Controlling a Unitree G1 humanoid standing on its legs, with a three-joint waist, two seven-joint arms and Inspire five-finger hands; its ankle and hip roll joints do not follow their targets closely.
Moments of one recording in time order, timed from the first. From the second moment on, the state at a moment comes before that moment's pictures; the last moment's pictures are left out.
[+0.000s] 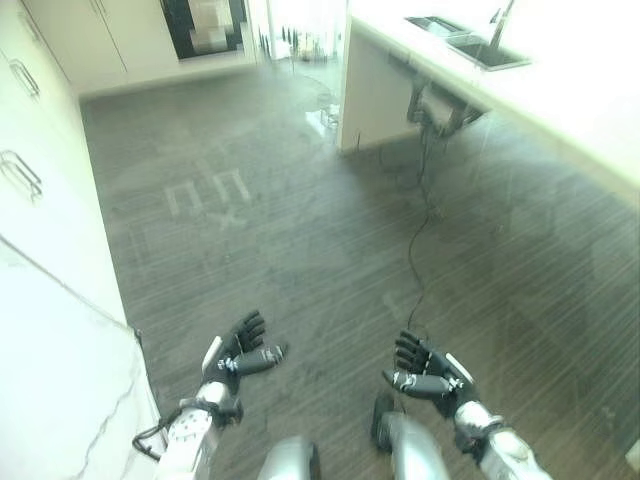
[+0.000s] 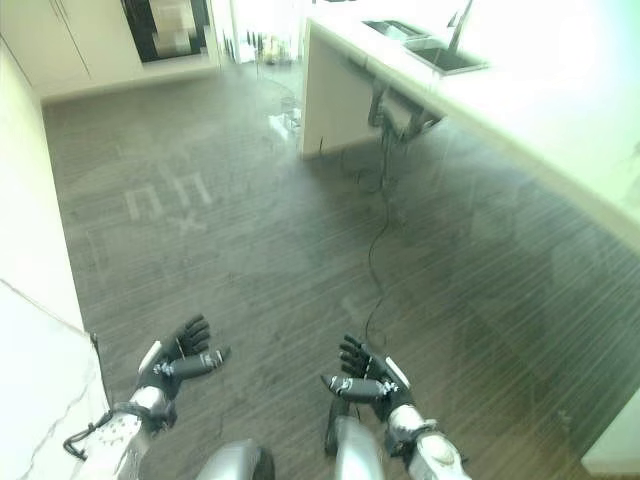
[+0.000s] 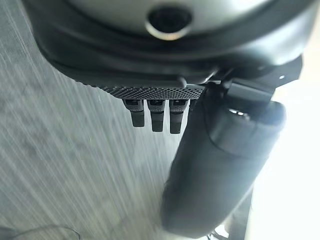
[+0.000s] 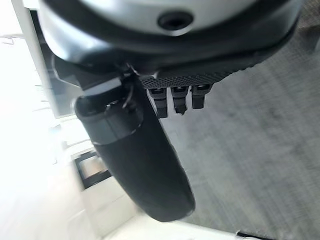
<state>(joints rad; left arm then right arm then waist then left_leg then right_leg) 0.11 0.33 0.03 0.55 -0.41 -0.13 -0.12 0.25 -0.30 0.07 0.27 0.51 -0.01 0.28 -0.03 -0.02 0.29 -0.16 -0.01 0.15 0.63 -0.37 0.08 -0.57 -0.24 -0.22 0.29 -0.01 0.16</state>
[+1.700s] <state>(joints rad) 0.26 0.37 -0.02 0.15 -0.39 -0.14 -0.21 0.27 -0.43 0.06 -0.06 0.47 0.01 0.32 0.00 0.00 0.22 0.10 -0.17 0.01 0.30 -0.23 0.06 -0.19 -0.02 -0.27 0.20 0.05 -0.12</state>
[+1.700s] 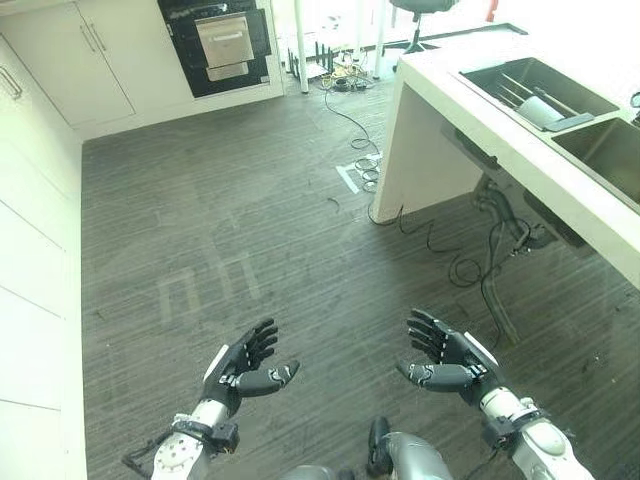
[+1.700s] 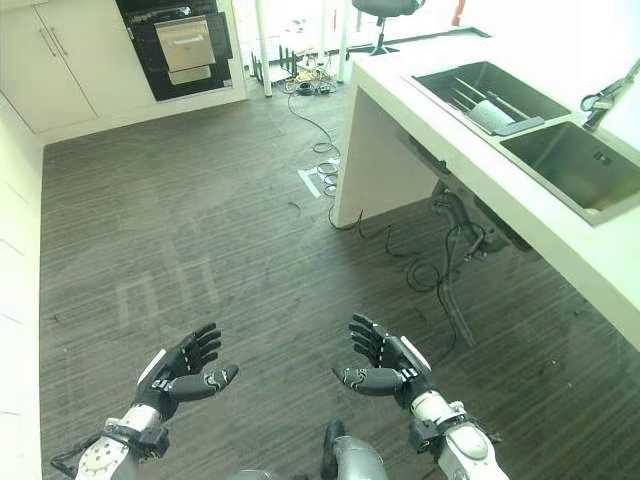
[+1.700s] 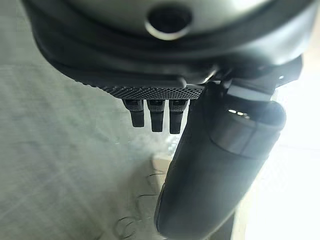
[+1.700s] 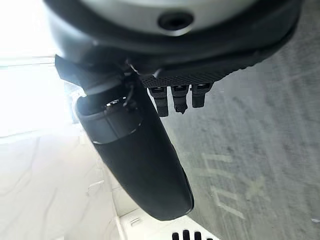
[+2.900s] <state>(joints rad) 0.21 0.46 -0.01 -0.02 -0.42 -0.21 -0.30 0.27 -0.37 0.01 -0.27 0.51 -0.11 0.24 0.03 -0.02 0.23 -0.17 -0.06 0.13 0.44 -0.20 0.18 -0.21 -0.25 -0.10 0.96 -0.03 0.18</state>
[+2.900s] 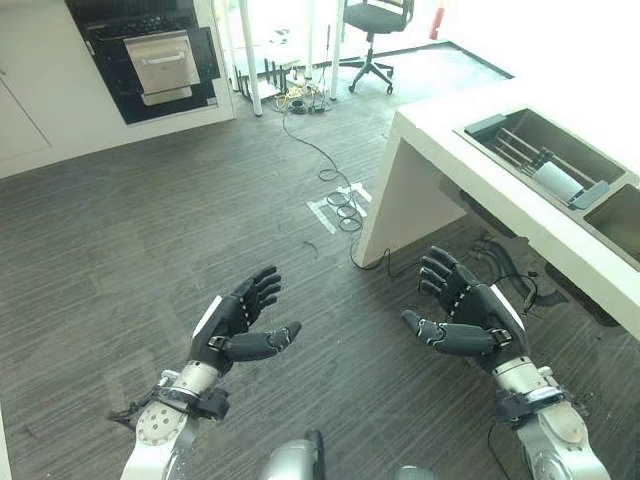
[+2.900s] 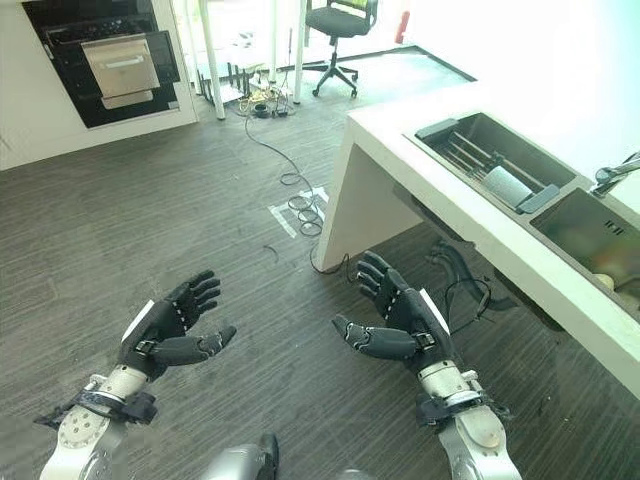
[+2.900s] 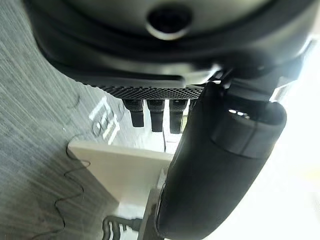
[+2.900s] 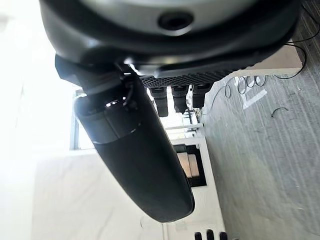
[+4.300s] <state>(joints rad) 0.06 0.38 0.03 -0.24 -0.39 -0.46 -0.05 0.22 -0.49 -0.08 -0.38 0.56 -0.21 0.12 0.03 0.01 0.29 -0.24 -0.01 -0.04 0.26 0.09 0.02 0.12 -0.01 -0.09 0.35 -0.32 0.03</state>
